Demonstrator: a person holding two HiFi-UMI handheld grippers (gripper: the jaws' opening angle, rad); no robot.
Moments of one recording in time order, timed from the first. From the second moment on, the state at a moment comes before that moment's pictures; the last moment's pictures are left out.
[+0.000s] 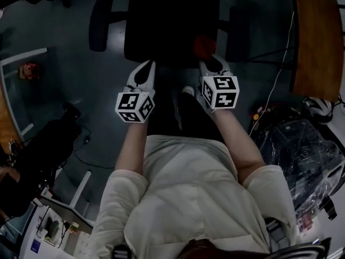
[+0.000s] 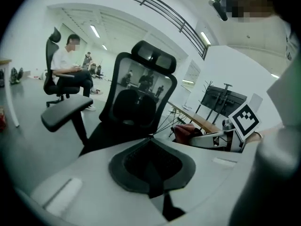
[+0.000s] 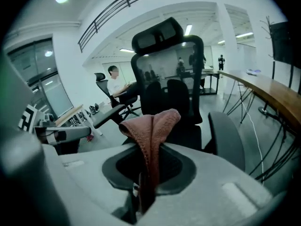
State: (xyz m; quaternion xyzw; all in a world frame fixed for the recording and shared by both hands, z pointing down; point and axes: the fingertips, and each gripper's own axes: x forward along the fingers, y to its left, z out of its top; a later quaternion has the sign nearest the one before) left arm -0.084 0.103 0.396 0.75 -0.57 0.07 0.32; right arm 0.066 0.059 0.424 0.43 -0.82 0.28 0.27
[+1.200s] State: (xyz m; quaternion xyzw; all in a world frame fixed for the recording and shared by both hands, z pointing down) left arm -0.372 0.034 0.488 0.78 -0.49 0.10 0.38; right arm -0.319 -0.146 0.454 0.37 -0.84 0.05 0.40
